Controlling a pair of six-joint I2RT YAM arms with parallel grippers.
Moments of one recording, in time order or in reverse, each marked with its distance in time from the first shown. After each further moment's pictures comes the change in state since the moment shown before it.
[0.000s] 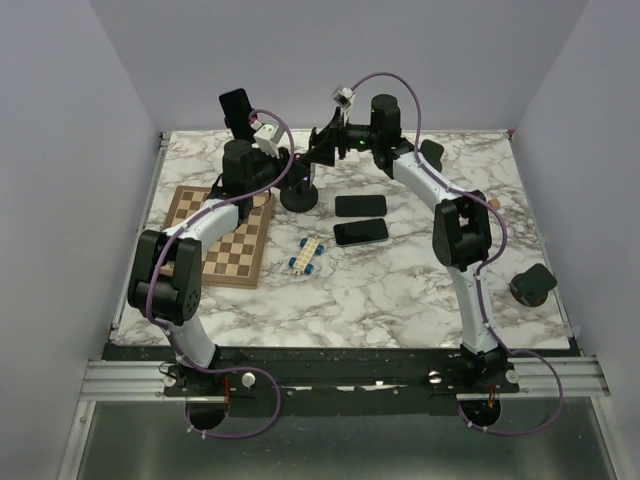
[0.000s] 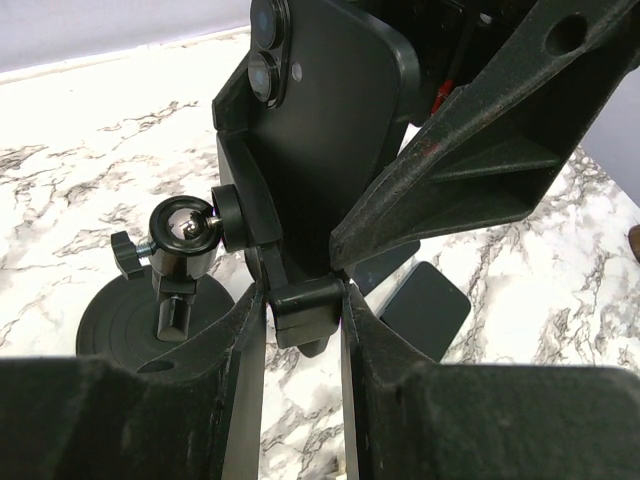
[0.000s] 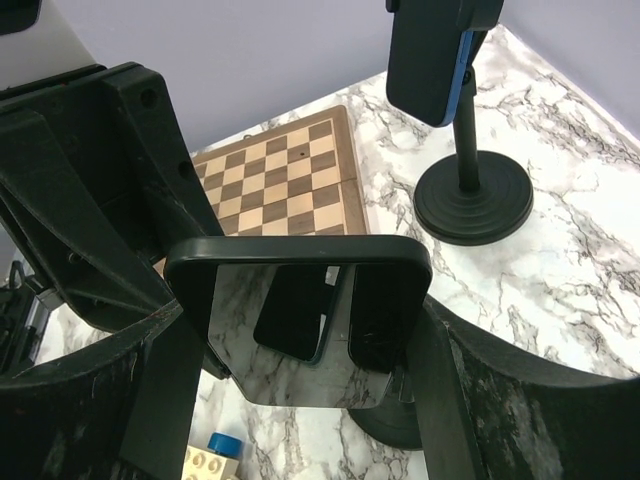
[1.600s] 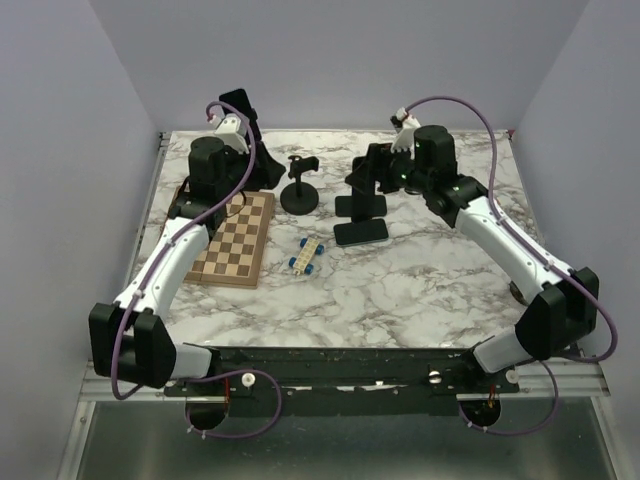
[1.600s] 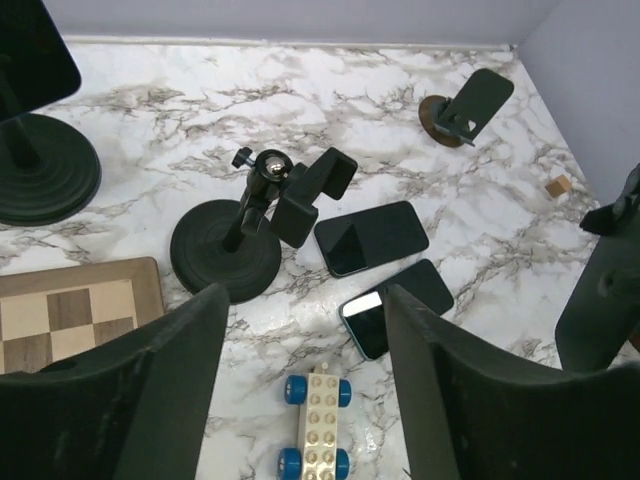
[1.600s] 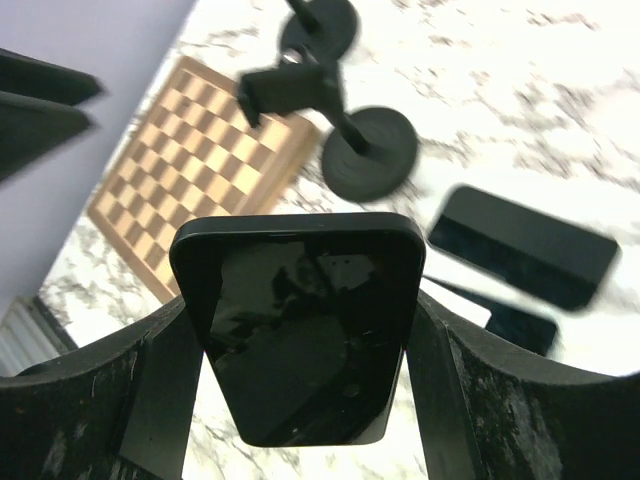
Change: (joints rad) left arm 0.027 -0.364 0.003 -0.458 -0.233 -0.086; right arm 0.049 -0.820 -0.685 -0.391 0.707 0.134
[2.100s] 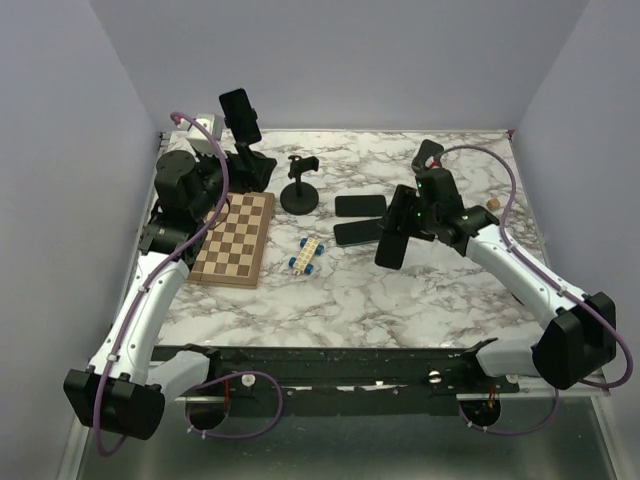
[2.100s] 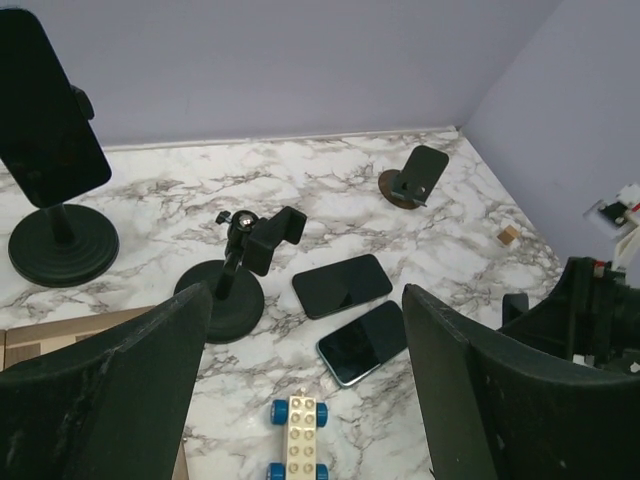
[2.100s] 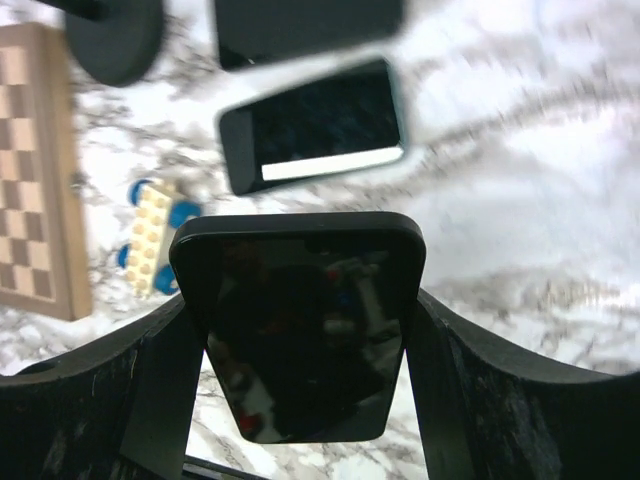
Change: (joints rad) left arm 0.000 -0.282 -0.023 -0.026 -0.031 0.001; right arm 0.000 -0.202 -0.264 -0.308 0.367 0.235
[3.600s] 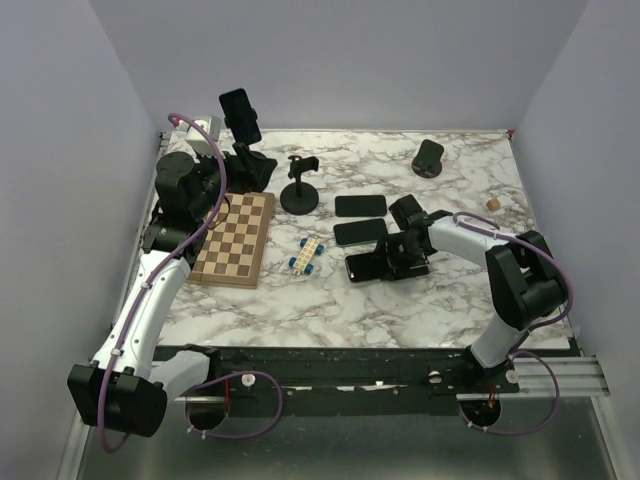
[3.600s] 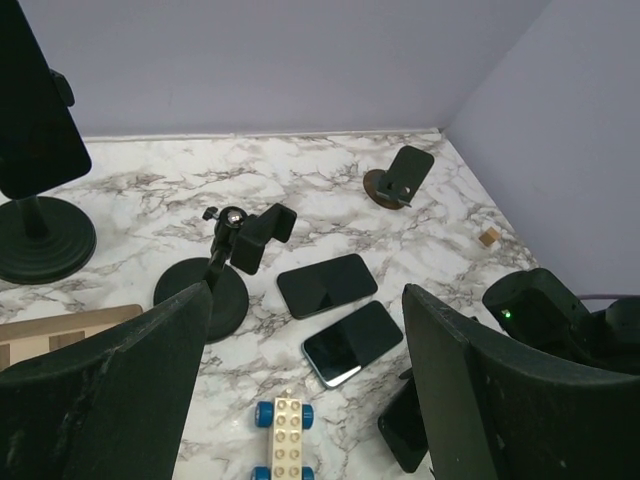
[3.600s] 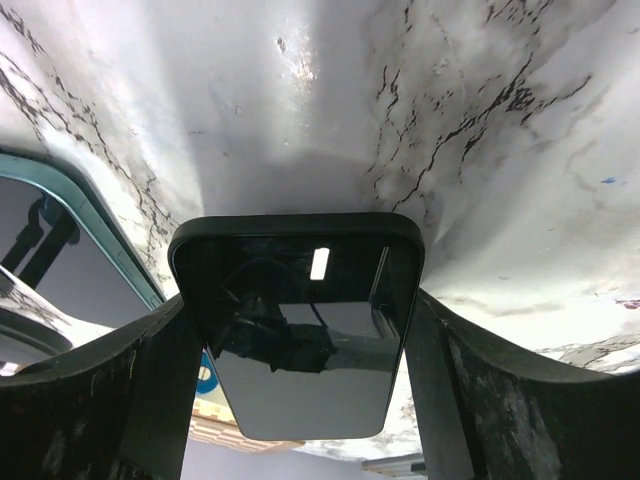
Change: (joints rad) left arm 0.023 0.002 -0.036 0.056 0.050 -0.047; right arm -0.024 0.374 -0.131 -0.108 -0.087 1.207
